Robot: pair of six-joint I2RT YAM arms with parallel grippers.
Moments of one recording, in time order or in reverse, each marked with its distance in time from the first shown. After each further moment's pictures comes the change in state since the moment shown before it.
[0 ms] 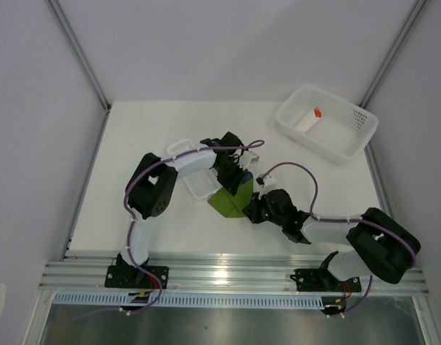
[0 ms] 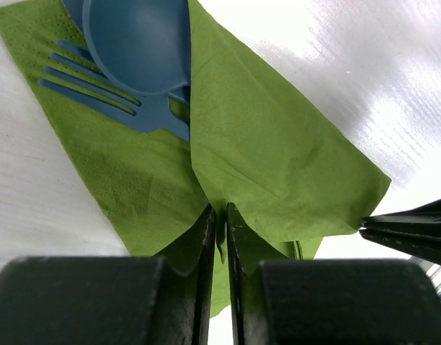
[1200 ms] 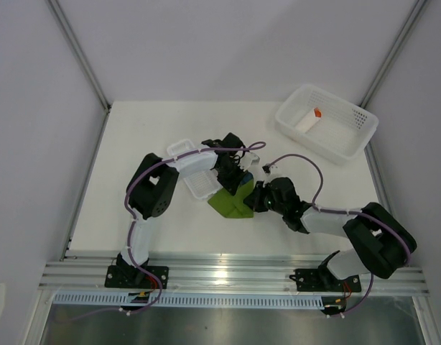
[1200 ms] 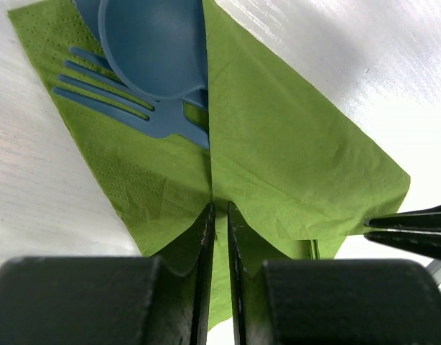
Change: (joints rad) left arm -0.011 0.007 0.000 0.002 -0.045 0.016; right arm -0.115 0.045 0.074 -0.038 -0.098 0.094
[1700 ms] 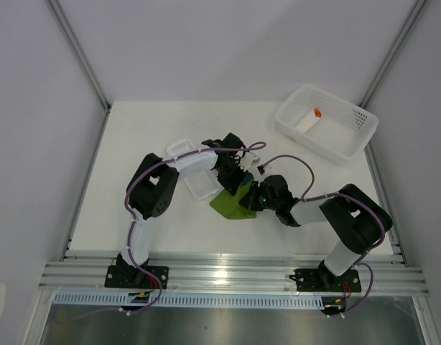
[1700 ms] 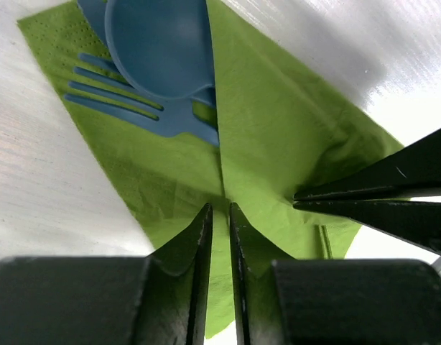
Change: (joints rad) left arm -0.002 0.000 0.000 0.002 -0.004 0.001; right arm -0.040 0.222 0.072 0.103 -0.076 0.040
